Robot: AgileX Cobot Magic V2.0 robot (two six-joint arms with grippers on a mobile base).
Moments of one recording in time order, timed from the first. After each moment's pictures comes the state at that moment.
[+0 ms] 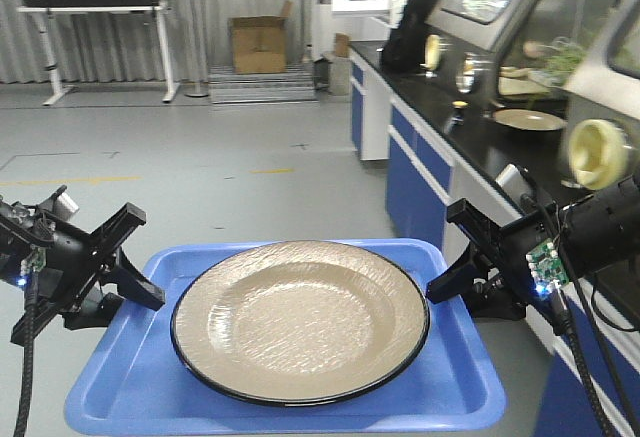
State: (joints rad) left arm 0.01 1.78 -1.60 -0.79 1.23 -0.11; right arm 0.02 1.78 -1.58 0.82 1.19 -0.01
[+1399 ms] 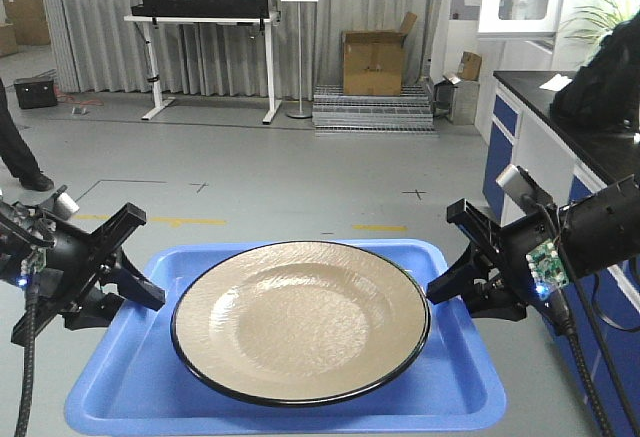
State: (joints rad) left arm 0.01 1.78 -1.60 -0.79 1.23 -0.11; right arm 0.02 1.78 -1.58 0.81 1.19 -0.01
